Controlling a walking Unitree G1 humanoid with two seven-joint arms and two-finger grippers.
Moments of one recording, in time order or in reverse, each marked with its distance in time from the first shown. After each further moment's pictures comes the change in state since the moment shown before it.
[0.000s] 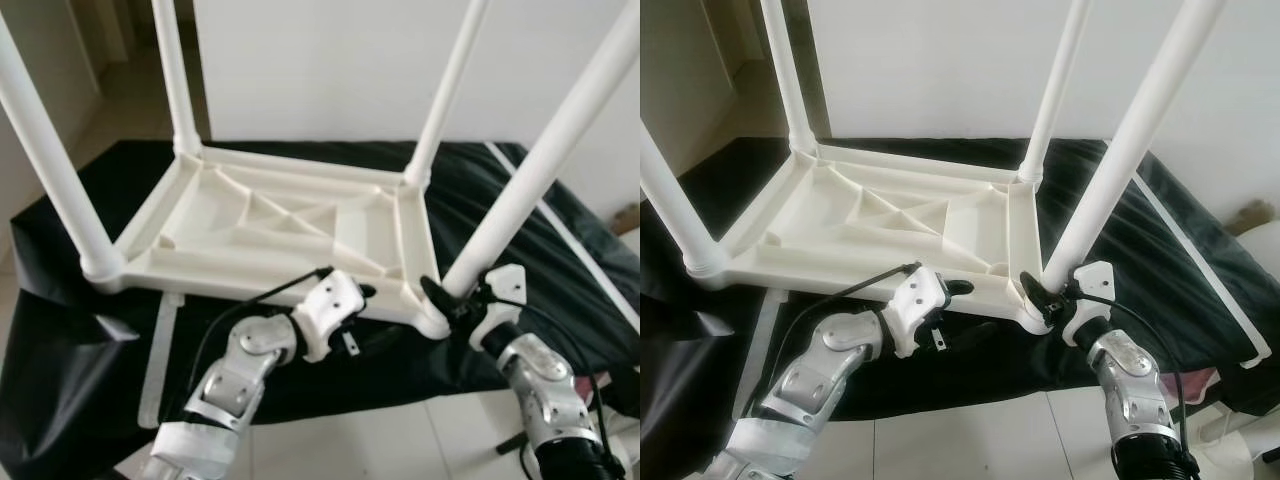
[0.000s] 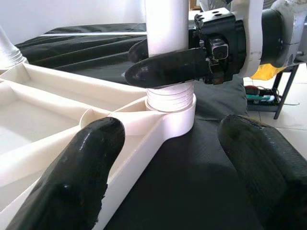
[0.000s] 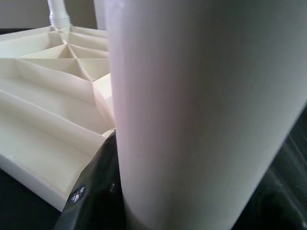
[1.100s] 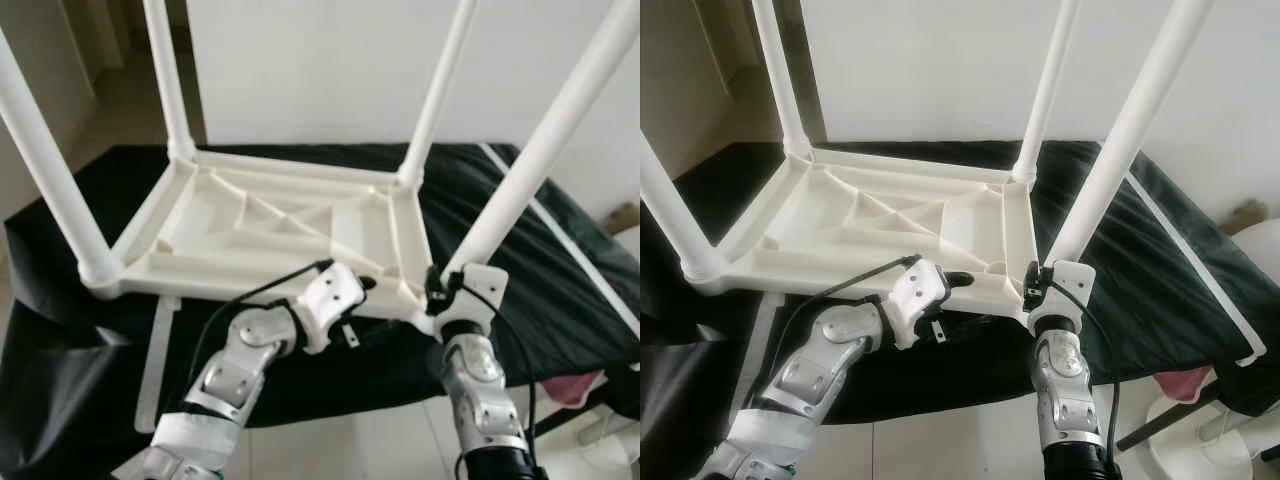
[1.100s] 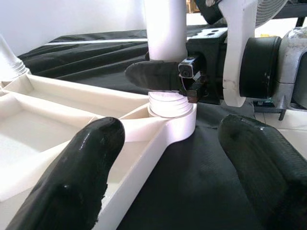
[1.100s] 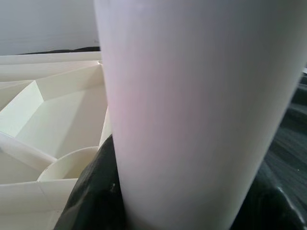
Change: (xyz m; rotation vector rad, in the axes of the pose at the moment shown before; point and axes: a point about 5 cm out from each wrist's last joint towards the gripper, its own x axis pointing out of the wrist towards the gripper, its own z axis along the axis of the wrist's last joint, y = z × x) left arm 0.001 0.007 0.006 0.026 -0.019 0.008; right arm 0.016 0.030 0.004 0.116 -0.023 -0.595
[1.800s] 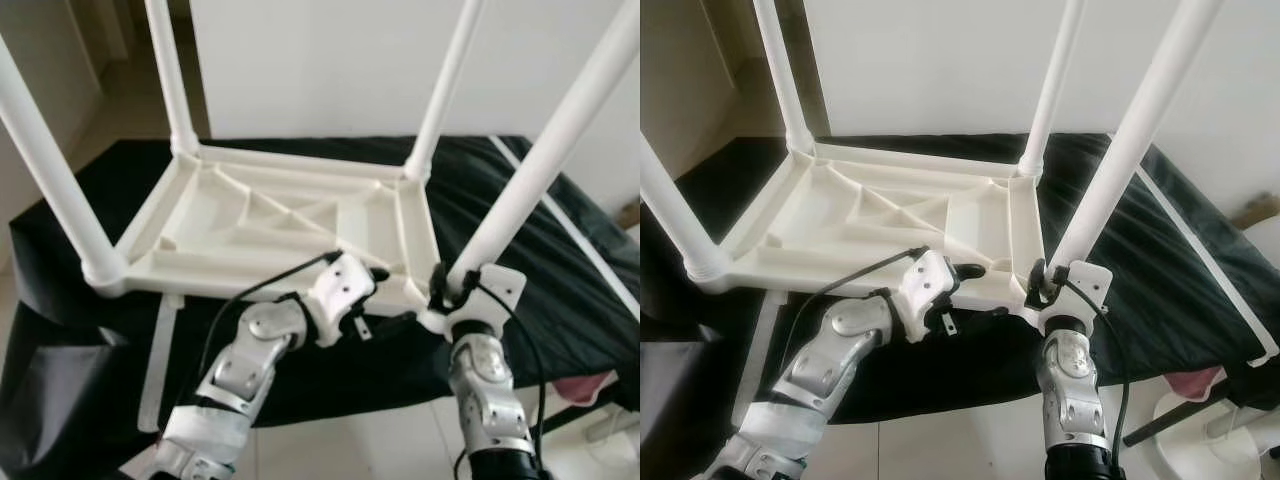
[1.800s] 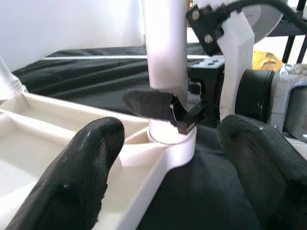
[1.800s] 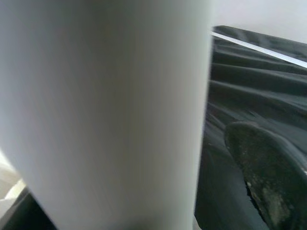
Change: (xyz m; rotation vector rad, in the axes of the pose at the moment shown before) left arm 0.011 0.002 0.017 -0.005 -0.076 -0.013; right arm 0.000 -0.008 0.006 0.032 -0.017 -0.046
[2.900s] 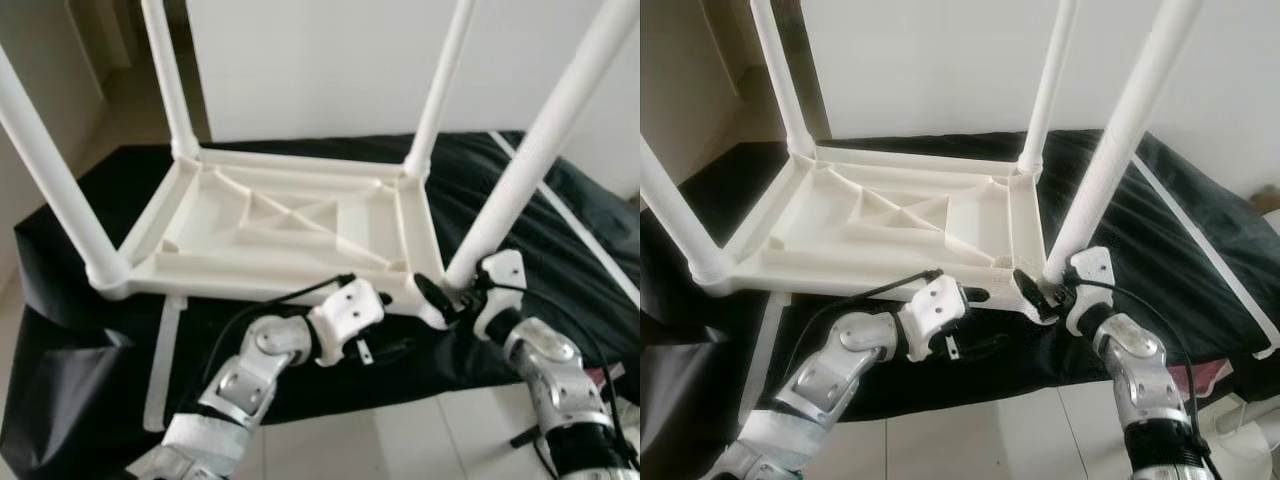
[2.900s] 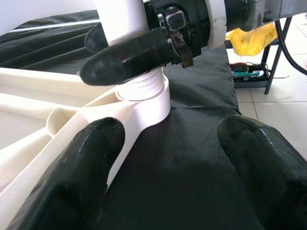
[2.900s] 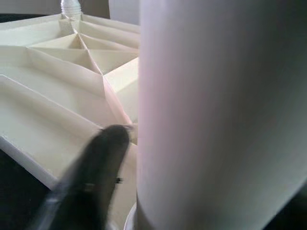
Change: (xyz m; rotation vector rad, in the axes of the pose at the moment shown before) left arm 0.000 -0.017 -0.023 0.043 0.125 -0.080; right arm 0.020 -0.024 0.012 -0.229 0.084 0.736
